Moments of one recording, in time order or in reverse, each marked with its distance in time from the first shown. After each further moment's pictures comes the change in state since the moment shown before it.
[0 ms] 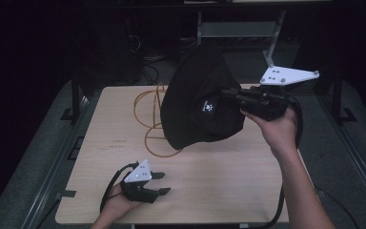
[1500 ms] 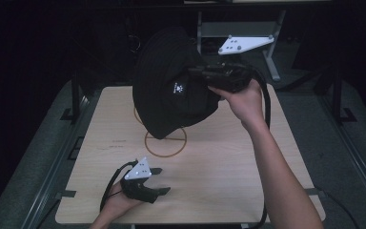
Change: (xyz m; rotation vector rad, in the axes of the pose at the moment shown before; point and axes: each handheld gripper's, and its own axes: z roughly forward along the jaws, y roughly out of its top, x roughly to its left) left arm 0.007 -0.002 0.003 -0.013 0.028 -0.030; right arm 0.001 0.057 0.071 0.042 0.058 -0.040
